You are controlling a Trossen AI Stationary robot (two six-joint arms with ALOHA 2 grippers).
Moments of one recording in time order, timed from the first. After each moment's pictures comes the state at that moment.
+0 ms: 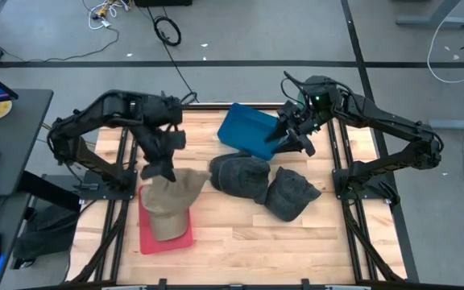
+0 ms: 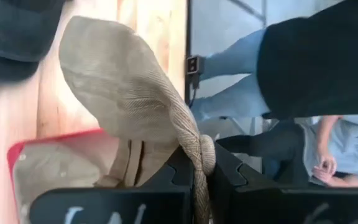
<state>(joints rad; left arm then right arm) 0.09 1.48 1.96 -1.57 0.61 -0.21 -0.34 1.23 1.37 -0.61 -0.78 0.18</state>
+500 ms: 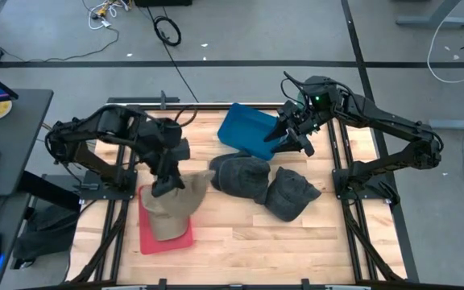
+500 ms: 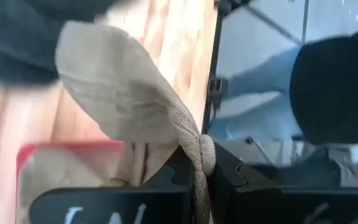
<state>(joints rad) -0.11 1.48 1.96 -1.41 0.32 -0.49 -0.34 1.23 1.37 -0.61 -0.76 0.15</state>
